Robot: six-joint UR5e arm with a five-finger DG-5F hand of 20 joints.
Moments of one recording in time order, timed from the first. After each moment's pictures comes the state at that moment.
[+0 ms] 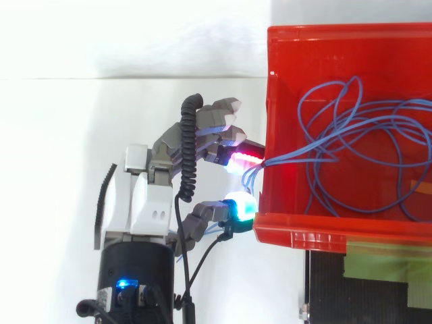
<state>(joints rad) -0.10 -2.15 -1.27 -3.02 -1.73 -2.73</state>
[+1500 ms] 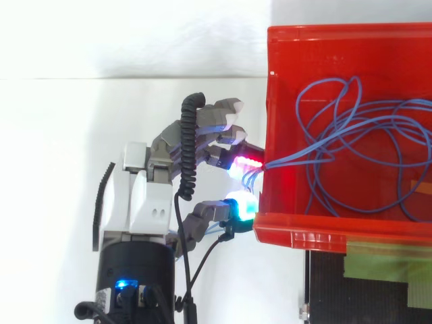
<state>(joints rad) -0.11 -2.15 -1.24 -3.06 -1.75 -2.74</state>
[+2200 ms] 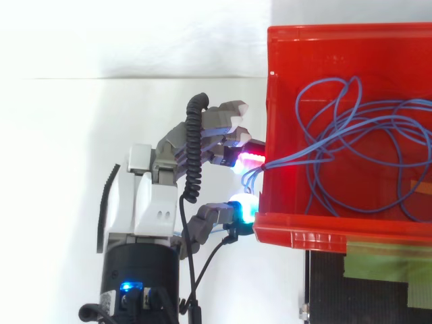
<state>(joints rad) -0.12 -2.15 -1.24 -3.07 -1.75 -2.74</state>
